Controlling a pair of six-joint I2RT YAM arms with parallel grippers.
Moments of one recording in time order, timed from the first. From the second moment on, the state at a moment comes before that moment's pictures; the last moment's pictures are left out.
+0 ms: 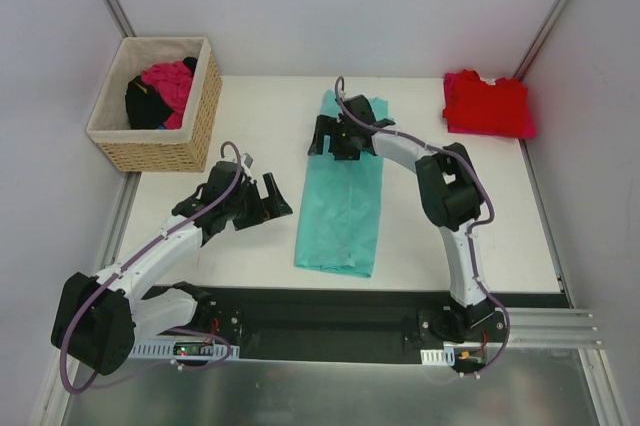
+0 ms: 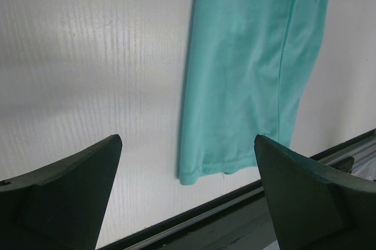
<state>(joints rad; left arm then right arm) -0.42 1.07 0.62 -0.35 0.22 -0.72 0.54 2.20 1.65 -0.28 -0.24 0.54</state>
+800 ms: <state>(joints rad) -0.42 1.14 0.55 -0.31 0.21 -0.73 0.58 1.48 1.21 -0.31 -0.16 0.48</state>
